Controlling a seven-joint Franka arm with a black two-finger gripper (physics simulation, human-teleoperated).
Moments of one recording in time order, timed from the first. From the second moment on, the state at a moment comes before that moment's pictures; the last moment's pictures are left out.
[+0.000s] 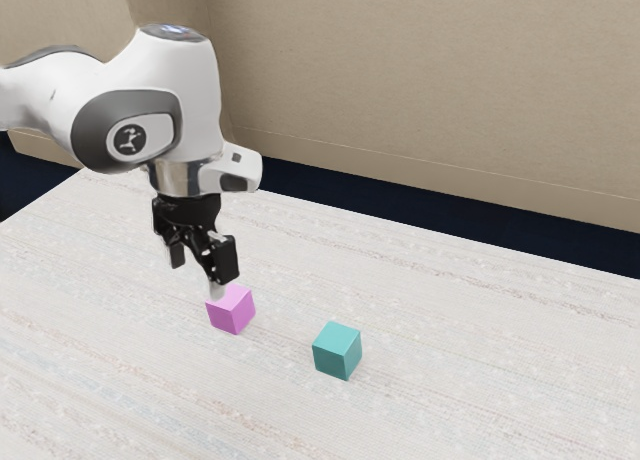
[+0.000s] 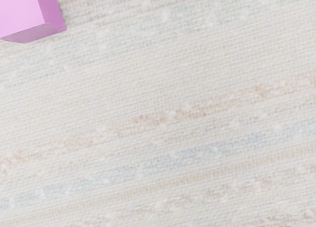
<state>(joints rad) -0.21 -0.33 -0.09 -2.13 0.06 1.68 -0.02</state>
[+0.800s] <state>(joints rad) -0.32 -0.11 -0.09 -2.33 -0.10 2.13 -0.29</state>
